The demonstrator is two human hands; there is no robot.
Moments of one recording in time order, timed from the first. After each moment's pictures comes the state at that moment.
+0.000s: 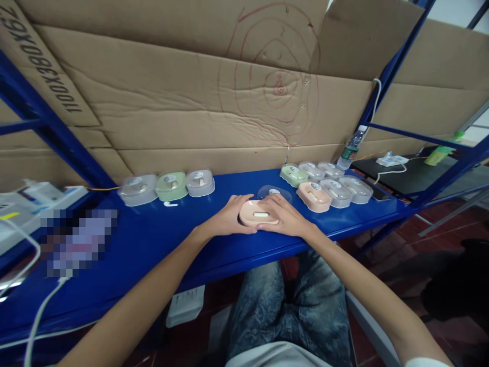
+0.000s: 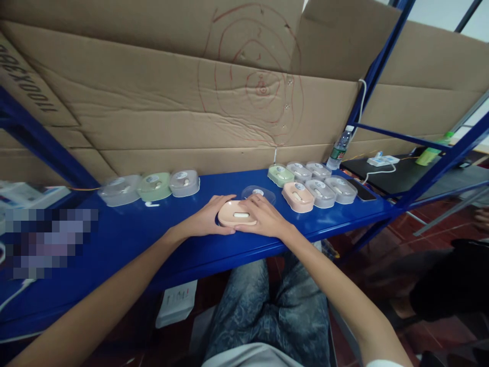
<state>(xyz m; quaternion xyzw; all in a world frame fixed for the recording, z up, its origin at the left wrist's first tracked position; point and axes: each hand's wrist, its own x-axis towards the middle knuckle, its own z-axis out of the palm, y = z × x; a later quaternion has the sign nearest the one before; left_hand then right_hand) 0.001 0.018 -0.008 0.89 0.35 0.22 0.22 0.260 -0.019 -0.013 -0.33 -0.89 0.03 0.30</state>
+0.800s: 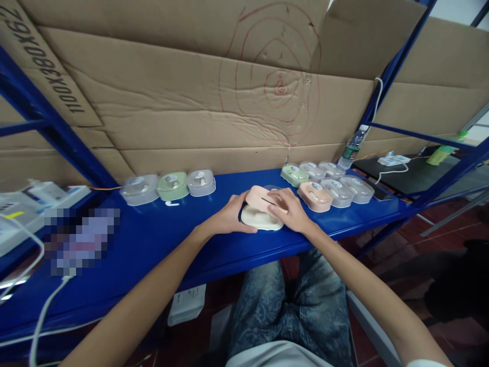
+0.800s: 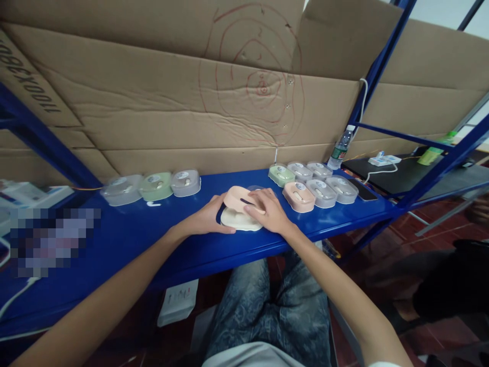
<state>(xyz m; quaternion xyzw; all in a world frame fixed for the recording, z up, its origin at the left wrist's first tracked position) 0.000 0.019 -0.006 0.87 0.35 0.22 0.26 0.268 -0.020 -0.014 -0.41 -0.81 0.05 0.42</state>
